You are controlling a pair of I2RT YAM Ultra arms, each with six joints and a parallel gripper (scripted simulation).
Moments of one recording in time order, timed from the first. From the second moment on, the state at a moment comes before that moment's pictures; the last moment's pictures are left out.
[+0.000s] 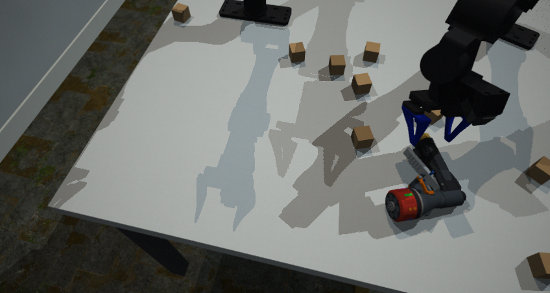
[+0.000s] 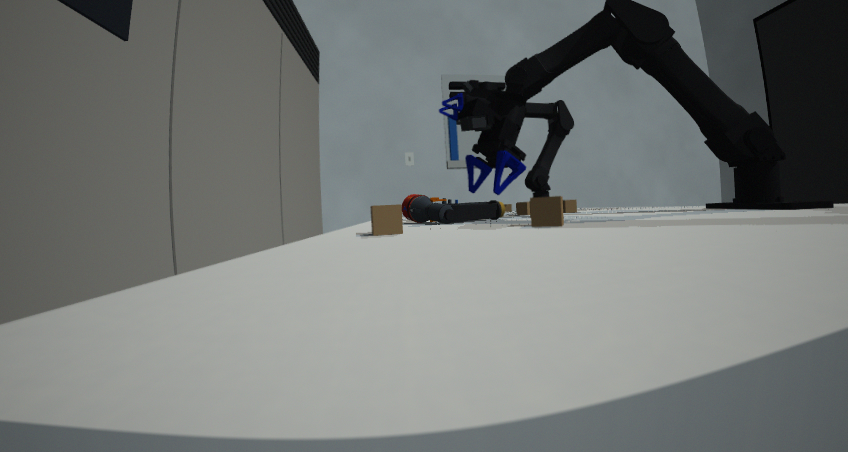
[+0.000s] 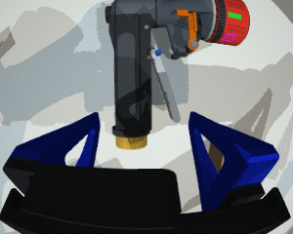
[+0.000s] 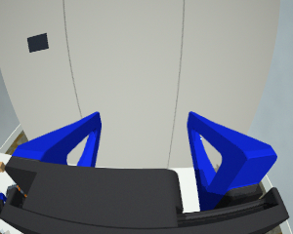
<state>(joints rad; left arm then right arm) -0.05 2.15 1.71 -0.77 -0.27 -0.90 0.00 1.03 1.05 0.01 -0.01 0.00</state>
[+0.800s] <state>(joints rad) -0.04 2.19 1.71 -0.71 -0.27 -0.88 0.00 1.03 1.05 0.01 -0.01 0.00</state>
